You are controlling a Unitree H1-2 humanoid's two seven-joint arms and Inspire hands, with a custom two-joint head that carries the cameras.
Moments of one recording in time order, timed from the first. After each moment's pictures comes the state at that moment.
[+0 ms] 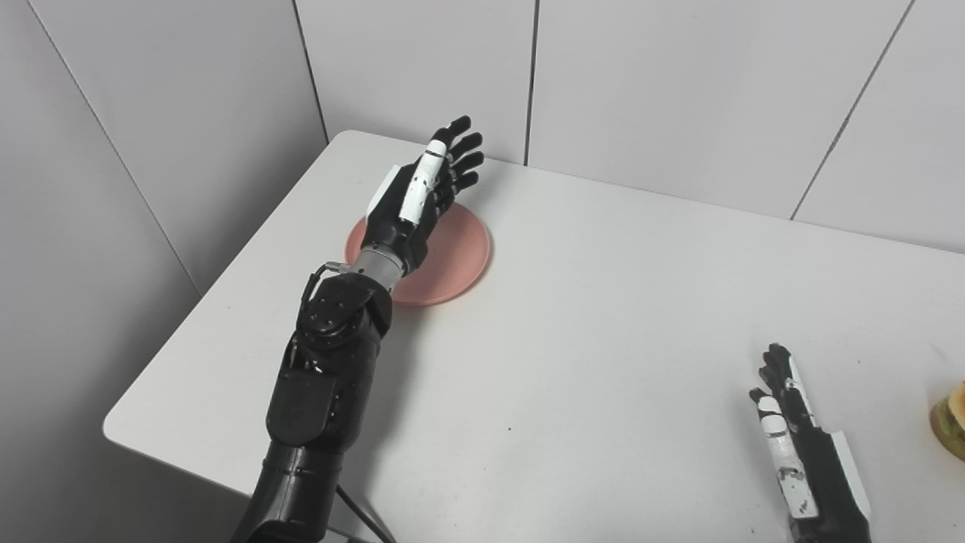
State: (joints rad) left arm -0.44 0.21 0.25 -0.04 -0.24 0.26 -0.11; right arm -0.06 -0.10 0.11 -0.10 -0.13 -0.02 0.12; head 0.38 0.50
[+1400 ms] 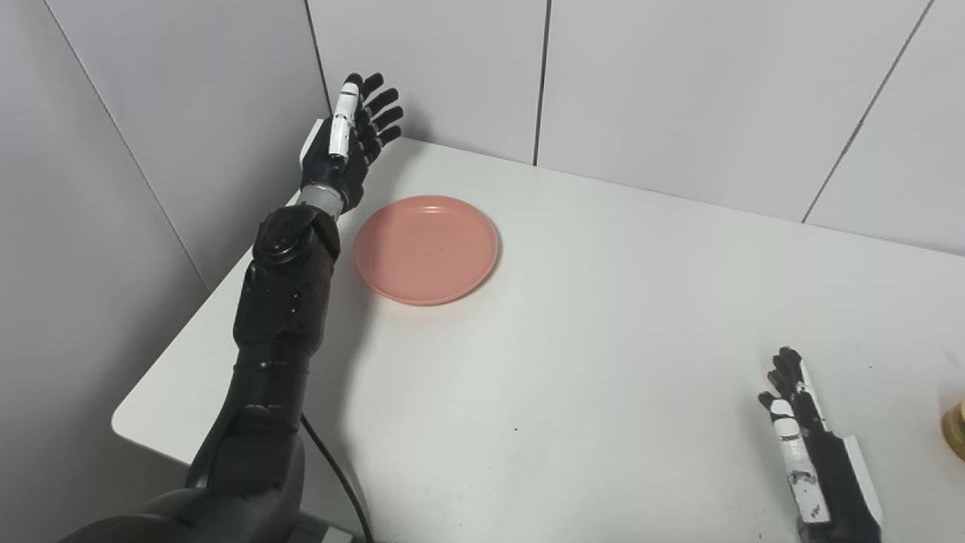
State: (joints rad) left arm -0.62 0.36 0.38 0.37 -0.34 0.21 -0.08; right arm -0.05 -0.10 0.11 -0.11 -0.10 -0.02 0.12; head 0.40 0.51
